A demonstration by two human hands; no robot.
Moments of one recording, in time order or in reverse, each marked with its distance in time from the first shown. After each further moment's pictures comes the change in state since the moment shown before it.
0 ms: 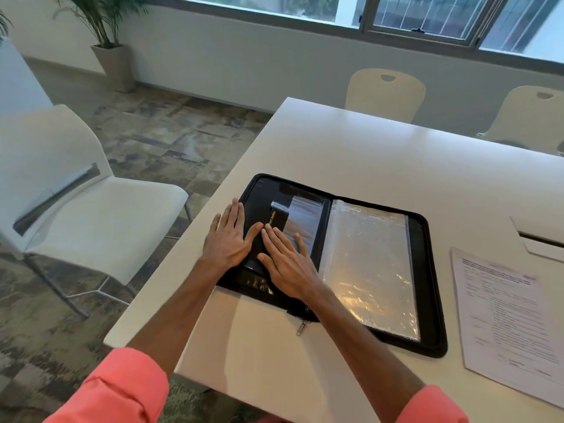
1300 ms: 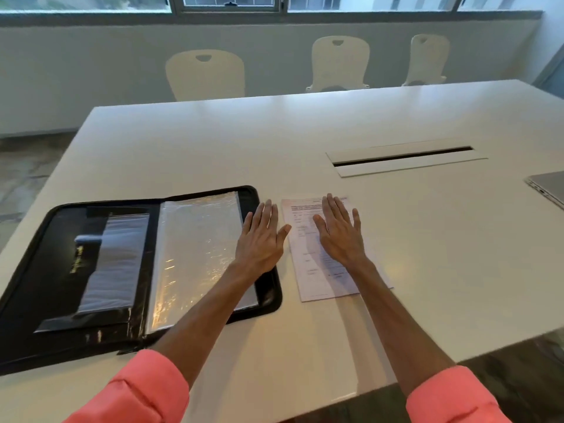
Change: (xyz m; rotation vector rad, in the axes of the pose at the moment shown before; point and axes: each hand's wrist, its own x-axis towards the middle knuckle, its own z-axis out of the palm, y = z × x) left_hand -0.023 0.410 0.137 0.017 -0.118 0.619; right_hand -0.302 0.302 -0.123 0.048 0.349 0.874
